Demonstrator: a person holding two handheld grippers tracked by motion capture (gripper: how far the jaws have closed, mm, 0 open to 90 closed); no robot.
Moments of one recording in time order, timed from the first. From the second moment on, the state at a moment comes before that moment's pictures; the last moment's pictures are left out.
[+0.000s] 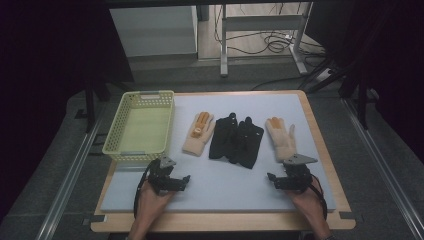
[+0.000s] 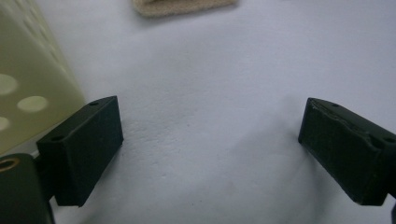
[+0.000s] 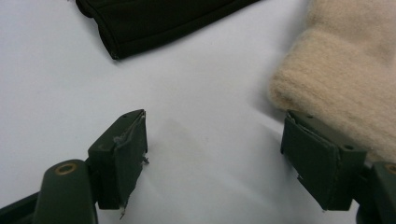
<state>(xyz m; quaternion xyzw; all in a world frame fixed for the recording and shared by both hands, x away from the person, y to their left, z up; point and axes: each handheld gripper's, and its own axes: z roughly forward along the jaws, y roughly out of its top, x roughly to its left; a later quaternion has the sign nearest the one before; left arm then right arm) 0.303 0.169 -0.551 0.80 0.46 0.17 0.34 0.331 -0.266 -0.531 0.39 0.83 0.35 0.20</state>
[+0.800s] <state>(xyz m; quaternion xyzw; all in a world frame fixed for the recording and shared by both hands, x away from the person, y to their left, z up) 0.303 0.169 -0.552 0.80 0.46 0.17 0.34 0.330 -0.266 -0.530 0.39 0.83 0.35 0.19</state>
